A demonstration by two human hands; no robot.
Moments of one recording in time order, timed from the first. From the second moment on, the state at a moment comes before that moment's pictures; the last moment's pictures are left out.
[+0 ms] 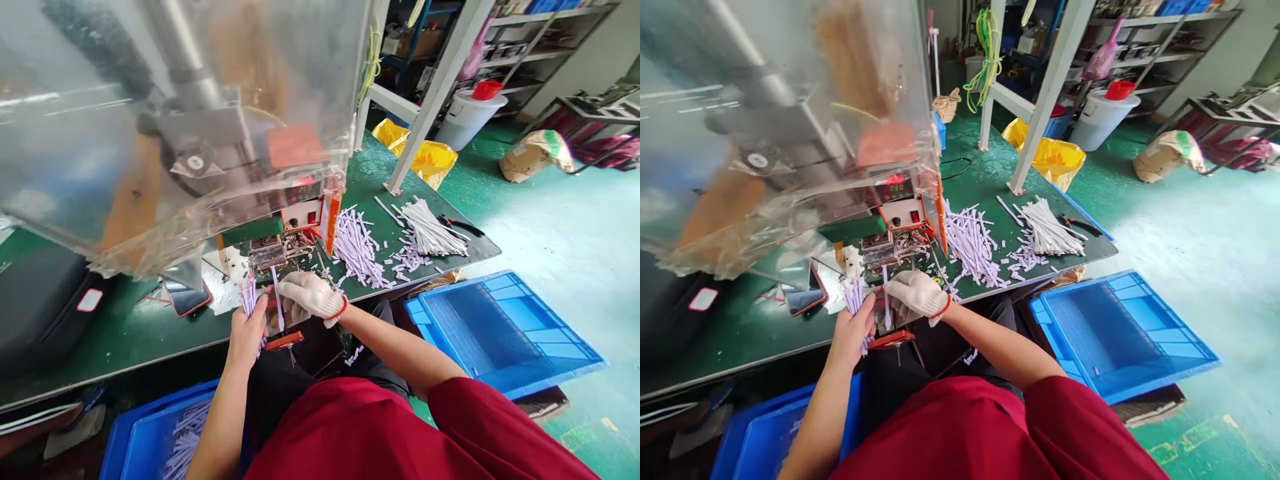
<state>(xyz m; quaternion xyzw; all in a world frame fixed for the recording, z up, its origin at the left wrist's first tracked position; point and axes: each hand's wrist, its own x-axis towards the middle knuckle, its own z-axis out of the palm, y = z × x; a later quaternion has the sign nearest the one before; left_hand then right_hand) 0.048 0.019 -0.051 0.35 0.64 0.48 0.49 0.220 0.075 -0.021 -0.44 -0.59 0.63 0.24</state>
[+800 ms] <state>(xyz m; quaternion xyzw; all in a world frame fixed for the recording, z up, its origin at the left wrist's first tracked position) 0.065 0.033 -0.035 0.38 0.66 0.45 0.46 0.417 0.092 0.025 -0.55 -0.55 0.47 0.41</state>
